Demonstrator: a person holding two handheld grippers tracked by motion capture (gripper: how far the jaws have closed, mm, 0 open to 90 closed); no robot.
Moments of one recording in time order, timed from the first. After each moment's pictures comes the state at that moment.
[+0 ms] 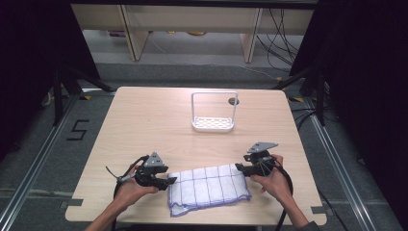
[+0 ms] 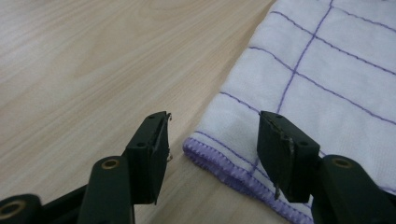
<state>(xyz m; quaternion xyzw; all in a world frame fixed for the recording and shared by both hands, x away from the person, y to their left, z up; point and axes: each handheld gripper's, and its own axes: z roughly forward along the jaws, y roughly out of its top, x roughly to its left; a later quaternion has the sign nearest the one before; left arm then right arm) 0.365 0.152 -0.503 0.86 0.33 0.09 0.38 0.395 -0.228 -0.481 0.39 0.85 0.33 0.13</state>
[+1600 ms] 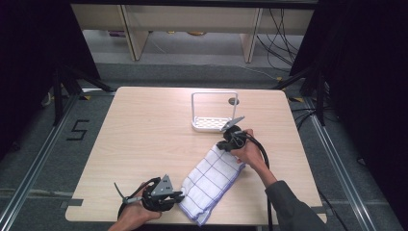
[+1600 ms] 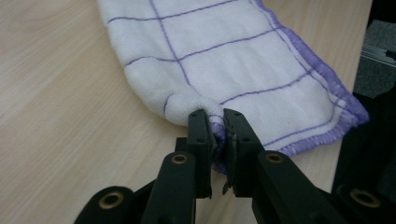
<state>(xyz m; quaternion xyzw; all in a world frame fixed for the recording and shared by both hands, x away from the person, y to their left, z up) 0.302 0.120 -0.508 0.88 0.23 0.08 0.40 0.487 -0.157 -0.479 0.31 0.90 0.30 0.08</state>
